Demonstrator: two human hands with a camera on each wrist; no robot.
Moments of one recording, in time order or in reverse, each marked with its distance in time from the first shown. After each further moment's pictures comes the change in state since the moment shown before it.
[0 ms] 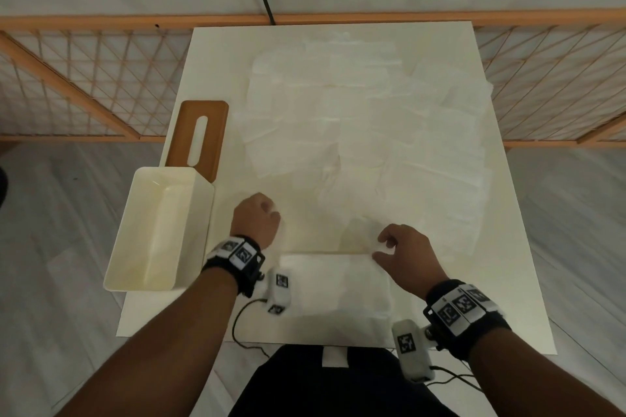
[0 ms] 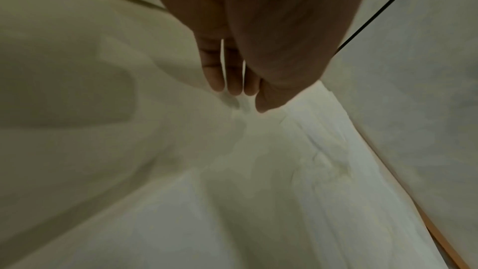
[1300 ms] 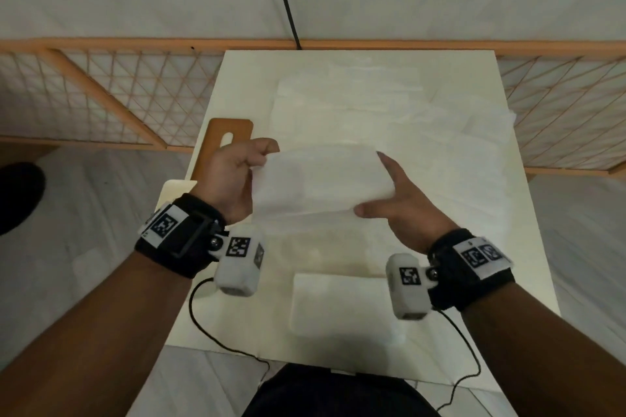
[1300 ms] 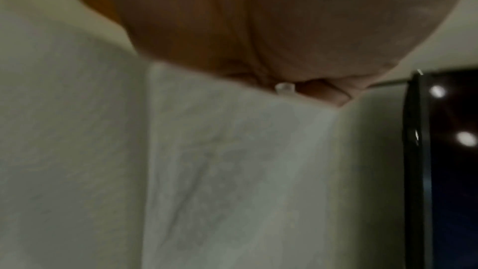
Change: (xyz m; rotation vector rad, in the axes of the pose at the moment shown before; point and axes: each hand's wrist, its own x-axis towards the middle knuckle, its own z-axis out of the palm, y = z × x) left_hand -0.018 0.107 -0.154 -1.074 -0.492 0.040; right_hand 0.055 -0.104 -0.072 1.010 -0.368 -0.115
